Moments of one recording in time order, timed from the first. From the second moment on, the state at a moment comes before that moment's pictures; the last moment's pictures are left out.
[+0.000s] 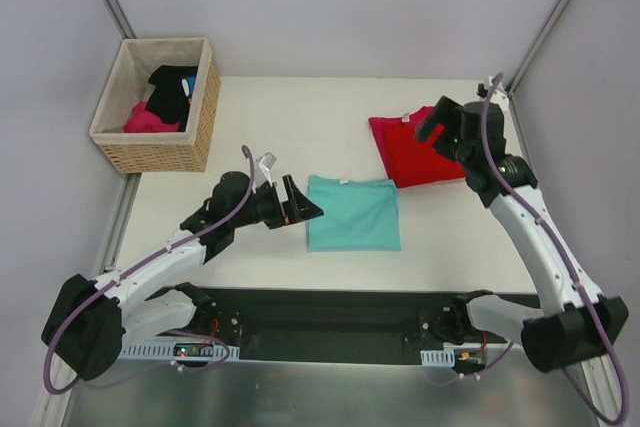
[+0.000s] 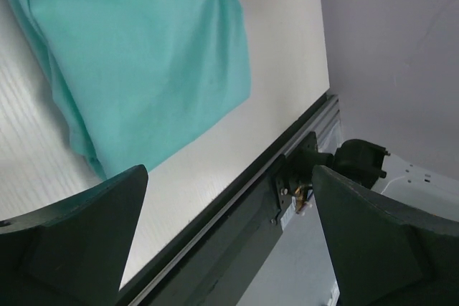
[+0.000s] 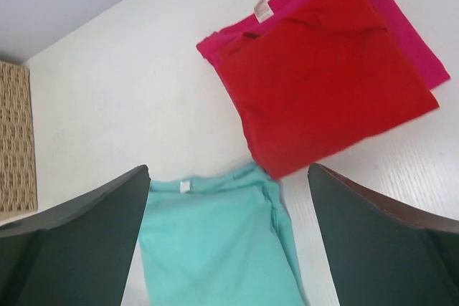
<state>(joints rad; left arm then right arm) -0.55 1.01 0.53 0.06 0.44 -0.88 0.29 1.21 1.20 -0.51 0.22 0.60</state>
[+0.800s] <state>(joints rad) -0.60 1.43 0.26 0.65 0.42 -1.09 0.32 0.91 0.97 -0.68 0.23 0.54</state>
